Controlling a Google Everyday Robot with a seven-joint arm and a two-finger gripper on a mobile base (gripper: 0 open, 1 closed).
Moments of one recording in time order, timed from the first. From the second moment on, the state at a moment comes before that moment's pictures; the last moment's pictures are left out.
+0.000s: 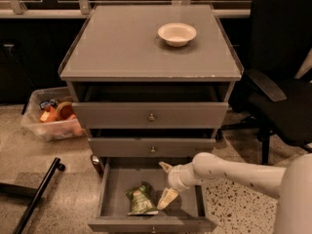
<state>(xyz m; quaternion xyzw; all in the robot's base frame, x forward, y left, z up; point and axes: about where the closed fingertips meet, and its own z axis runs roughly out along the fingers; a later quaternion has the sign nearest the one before) 0.528 -0.040 0.375 -0.63 0.68 0.22 0.30</state>
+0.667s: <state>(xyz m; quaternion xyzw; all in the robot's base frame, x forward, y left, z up) 0.520 0.009 0.336 -0.72 0.59 0.27 0.26</state>
